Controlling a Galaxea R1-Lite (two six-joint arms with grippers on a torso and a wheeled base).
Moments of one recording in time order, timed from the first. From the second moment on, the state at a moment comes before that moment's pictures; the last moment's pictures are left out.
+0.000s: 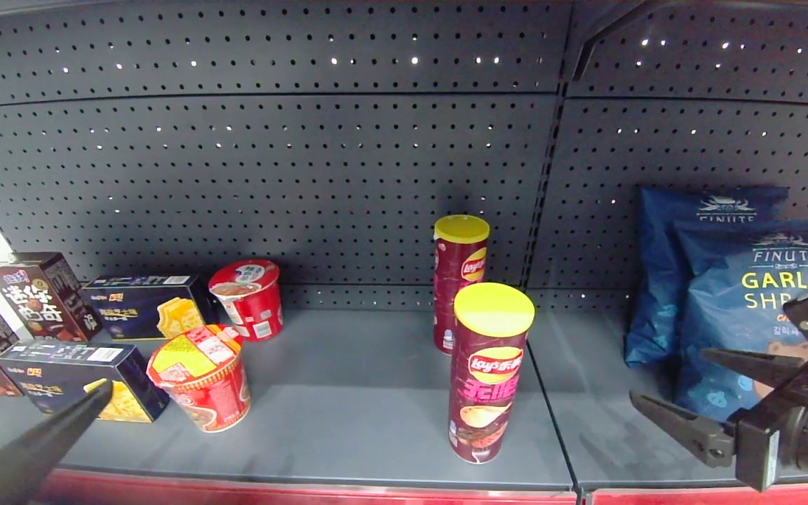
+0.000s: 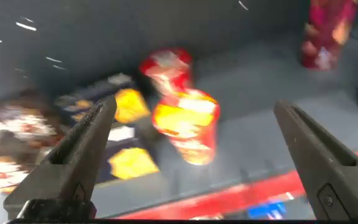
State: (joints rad) left arm -0.62 0.79 -0.50 -0.15 0.44 0.16; right arm 0.65 1.13 -0.49 -0.31 -0.22 -0.01
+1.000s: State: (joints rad) left arm -0.60 1.03 -0.41 -0.25 0.32 0.13; right arm 0.68 1.44 -0.60 -0.32 -0.24 -0.01
